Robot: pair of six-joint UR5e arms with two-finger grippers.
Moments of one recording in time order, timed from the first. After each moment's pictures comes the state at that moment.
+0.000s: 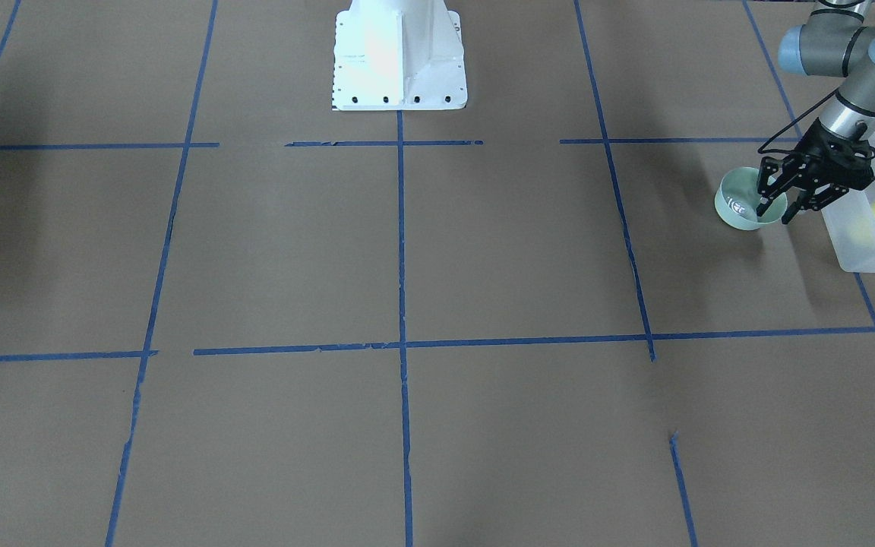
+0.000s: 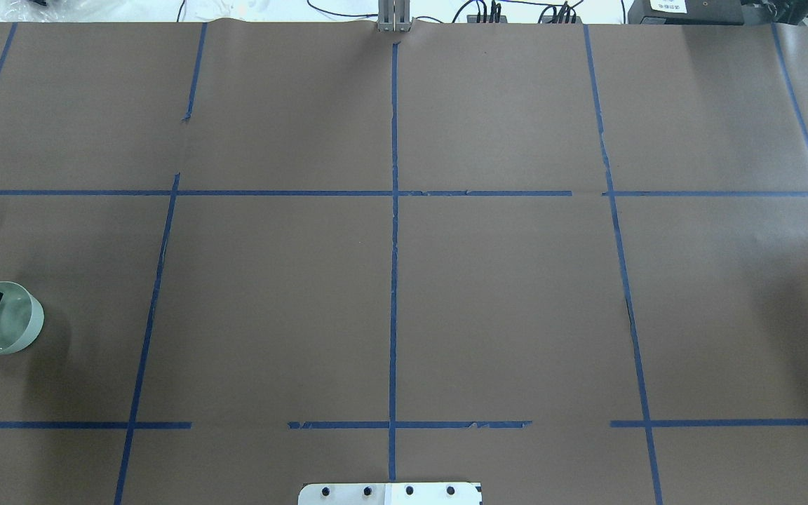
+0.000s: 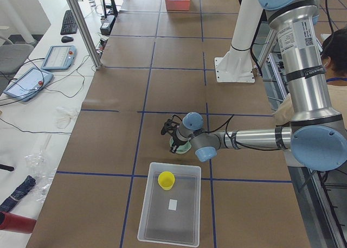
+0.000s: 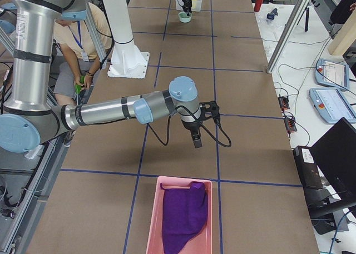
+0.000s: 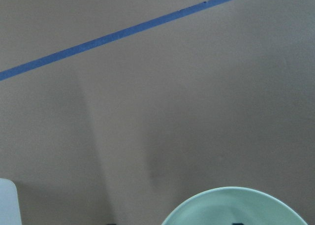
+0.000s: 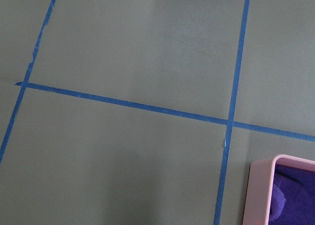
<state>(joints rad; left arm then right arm) -0.86 -1.28 -1.62 -2.68 -1.96 -0.60 1.51 -1.75 1.95 -1.39 2.35 0.14</state>
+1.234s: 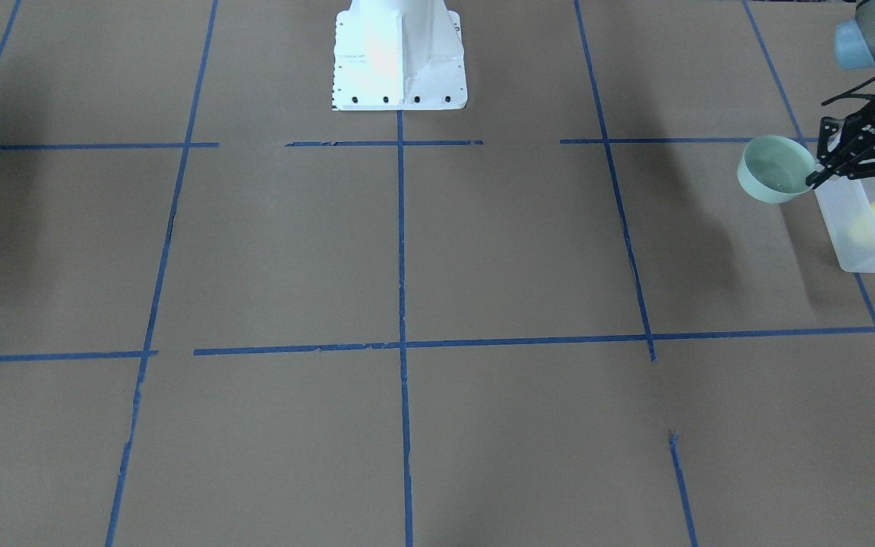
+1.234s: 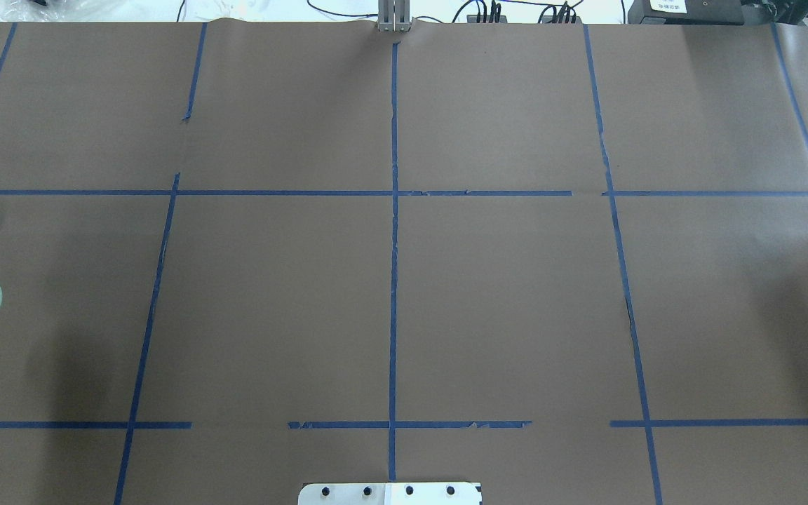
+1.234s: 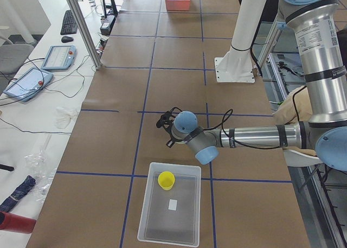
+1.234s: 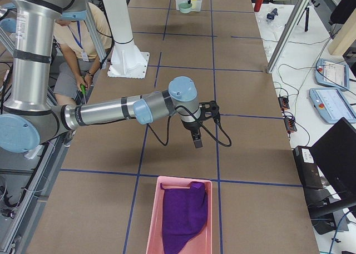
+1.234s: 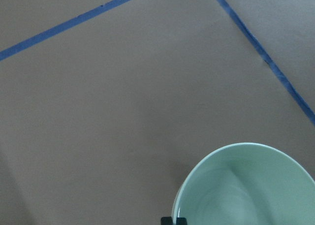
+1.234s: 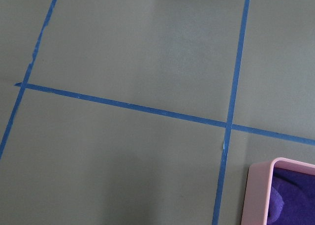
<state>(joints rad) -1.25 -1.29 -1.70 -2.49 -2.43 -0.14 1.51 -1.75 1.95 -1.38 2.34 0.14</state>
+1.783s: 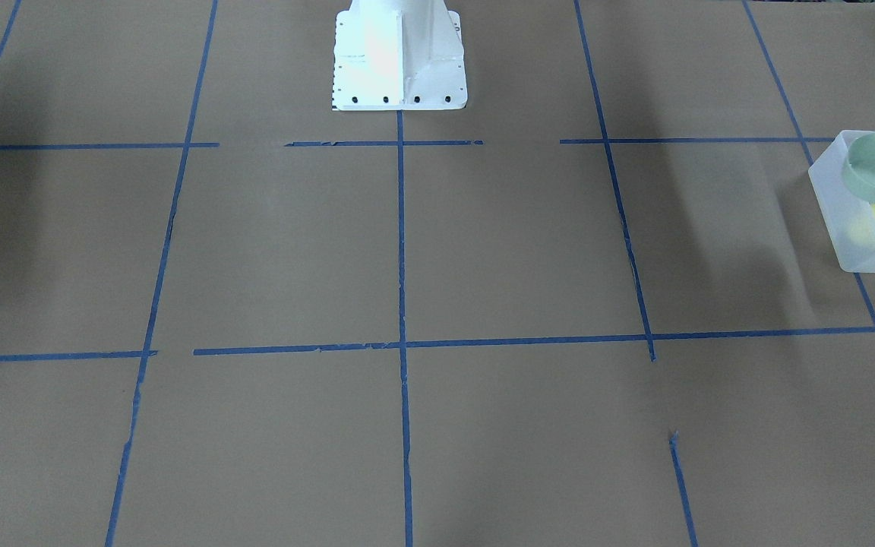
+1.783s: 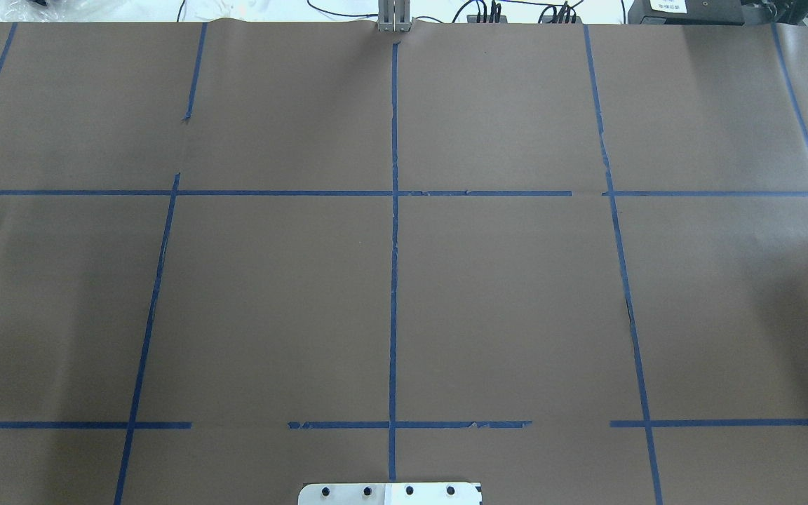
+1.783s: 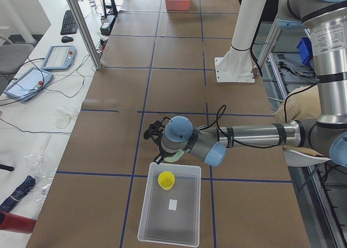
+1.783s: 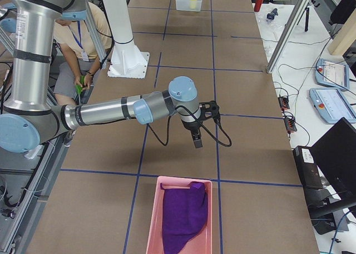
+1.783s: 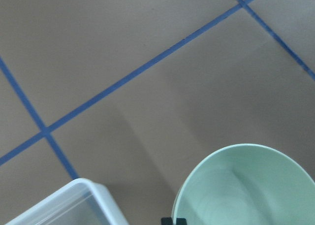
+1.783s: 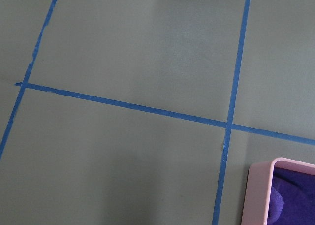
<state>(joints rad) -1.58 -1.33 -1.71 -2.06 -2.44 0.37 1.51 -1.75 1.95 -1.38 2.34 0.13</state>
